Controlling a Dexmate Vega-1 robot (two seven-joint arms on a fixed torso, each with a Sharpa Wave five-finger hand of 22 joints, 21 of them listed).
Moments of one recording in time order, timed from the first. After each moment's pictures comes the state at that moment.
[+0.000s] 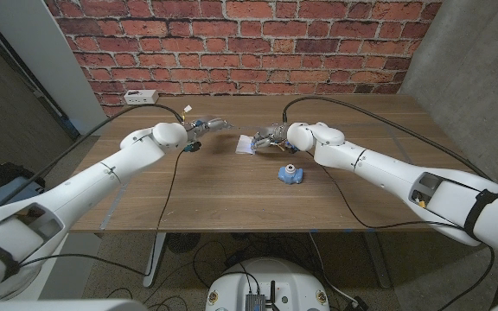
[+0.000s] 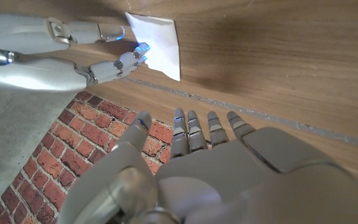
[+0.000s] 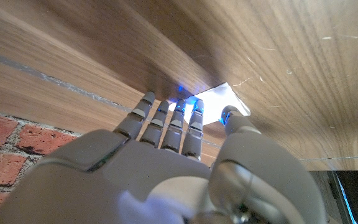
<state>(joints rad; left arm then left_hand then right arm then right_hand) 0.52 0.80 0.72 -1.63 -0.04 0.35 -0.16 0.29 0.16 0.62 -0.15 0.23 0.29 0.01 0.18 0.18 0.18 -0.02 0.21 0.19 0.05 0.06 0.17 0.18 -0.06 0.11 0.18 0.19 -0.29 -0.45 -1.08 -1.34 -0.52 -0.18 0.35 0.49 0.18 0.41 -0.02 0.18 0.52 -0.05 0.20 0.19 0.42 -0.02 0.20 0.20 0.24 -0.04 0.24 0.21 0.30 0.00 0.21 0.18</state>
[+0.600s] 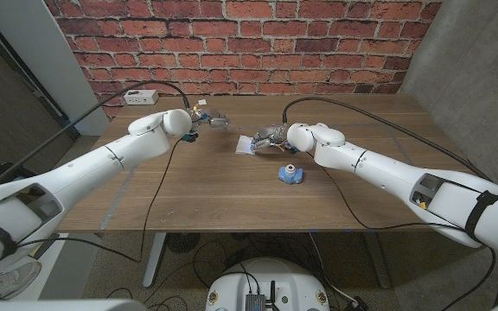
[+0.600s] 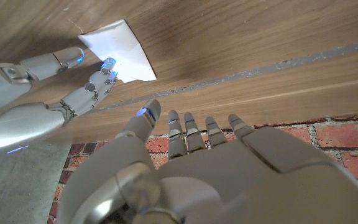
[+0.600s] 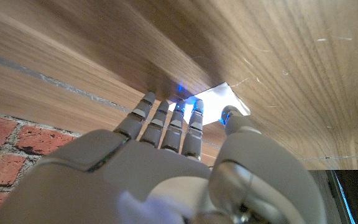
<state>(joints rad) 0.38 0.81 0.86 -1.67 0.33 0.42 -0.30 0.48 0.18 0.73 -0.18 0.28 0.33 -0.07 0.21 0.18 0.20 -0.08 0.22 0.19 0.05 -0.01 0.19 0.17 -0.11 0.11 0.20 0.19 -0.29 -0.46 -1.07 -1.35 -0.52 -0.18 0.35 0.49 0.18 0.41 -0.02 0.18 0.52 -0.05 0.20 0.19 0.41 -0.02 0.20 0.20 0.24 -0.04 0.23 0.21 0.30 0.00 0.21 0.18</state>
